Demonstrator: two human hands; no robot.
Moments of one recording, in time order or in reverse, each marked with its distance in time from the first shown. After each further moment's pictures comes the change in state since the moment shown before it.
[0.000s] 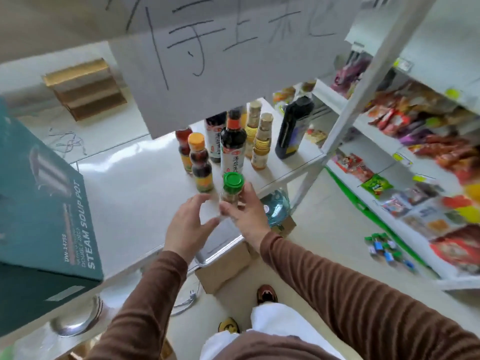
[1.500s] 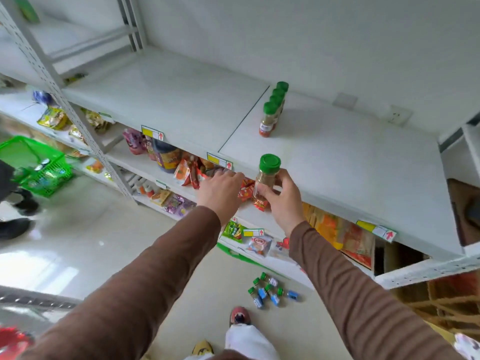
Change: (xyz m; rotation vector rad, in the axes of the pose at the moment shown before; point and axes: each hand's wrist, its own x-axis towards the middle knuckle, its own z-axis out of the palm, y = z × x) left_hand 0.341 0.721 0.465 0.501 -0.223 0.870; right_hand 0.170 0.031 -0.835 -0.216 0.863 0.031
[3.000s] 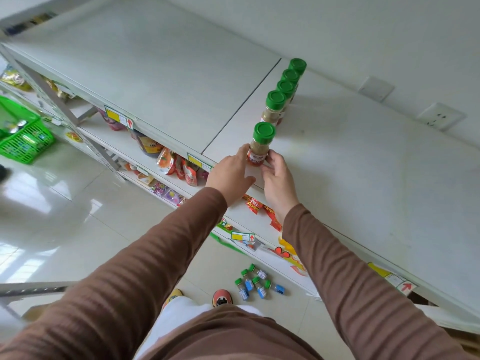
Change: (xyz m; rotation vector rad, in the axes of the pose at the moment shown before) left_hand 0.160 0.005 0.070 -0.438 -0.111 -0.140; right_hand 0.156 0.052 0.030 0.071 -0.120 0.205
